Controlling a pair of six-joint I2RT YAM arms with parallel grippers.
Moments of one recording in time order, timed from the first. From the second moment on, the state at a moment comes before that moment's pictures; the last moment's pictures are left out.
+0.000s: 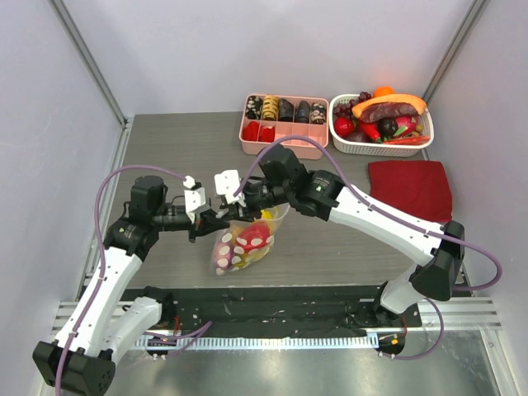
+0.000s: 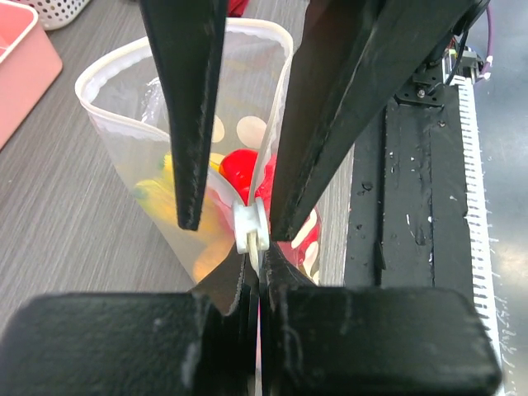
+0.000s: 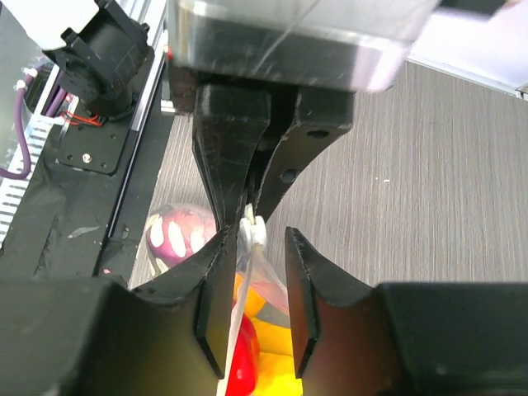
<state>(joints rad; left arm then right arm) -0.26 0.83 0.83 -0.55 1.05 0.50 1.00 1.53 1.53 -0.45 -0.57 -0.56</state>
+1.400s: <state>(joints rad) -0.27 0.75 0.88 -0.60 0.98 0.49 0.80 1.35 1.33 -0.66 -0.50 -0.71</state>
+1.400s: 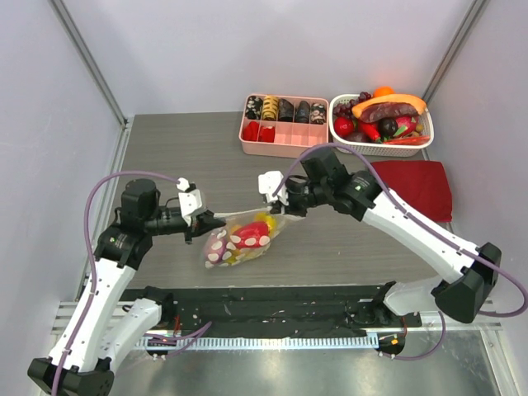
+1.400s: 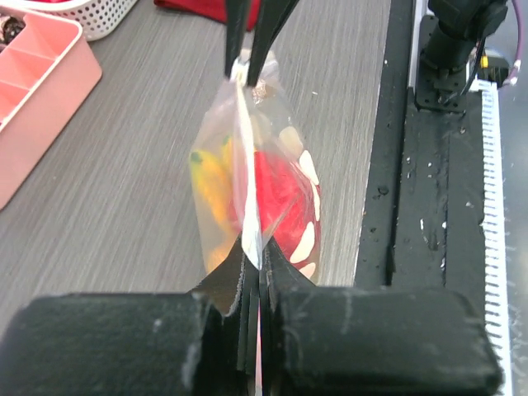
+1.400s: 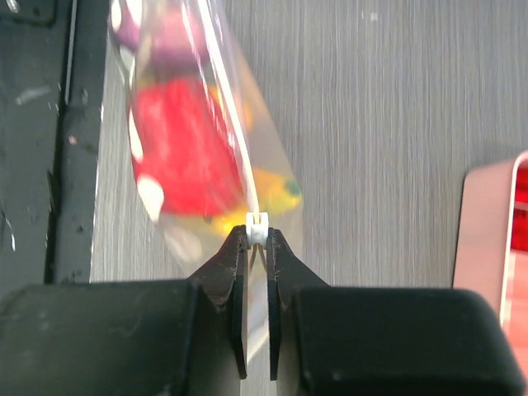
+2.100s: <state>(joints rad) -0.25 0.79 0.88 -0.50 0.87 0.34 0.56 1.14 1.16 -0.93 -0.46 -0.94</state>
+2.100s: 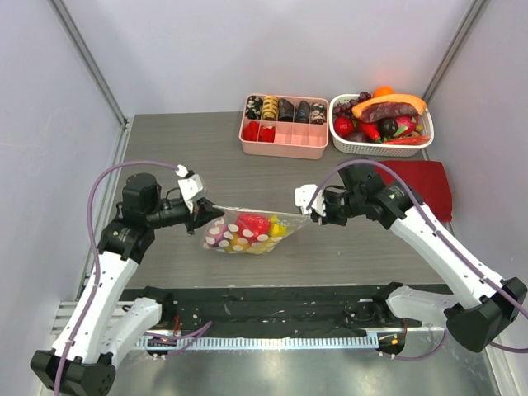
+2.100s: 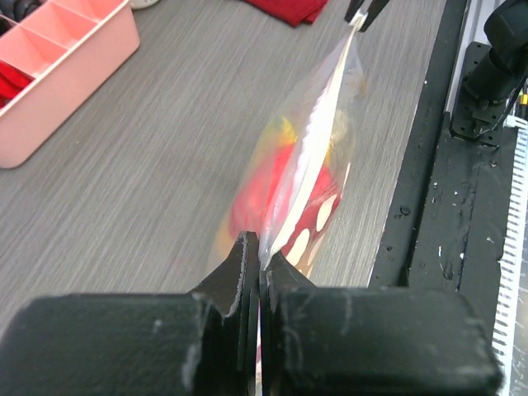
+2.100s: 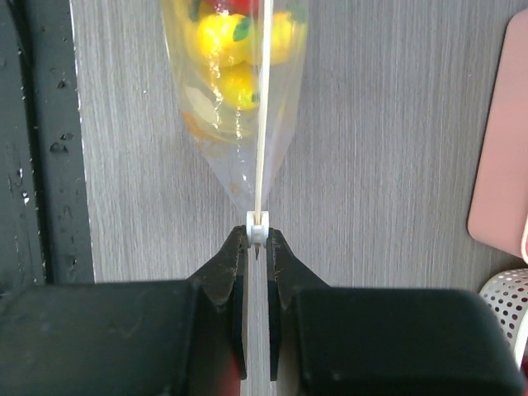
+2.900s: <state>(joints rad) -0.26 0.93 0.98 -0.56 1.01 0.40 0.79 1.36 1.51 -0.85 -0.52 -0.60</state>
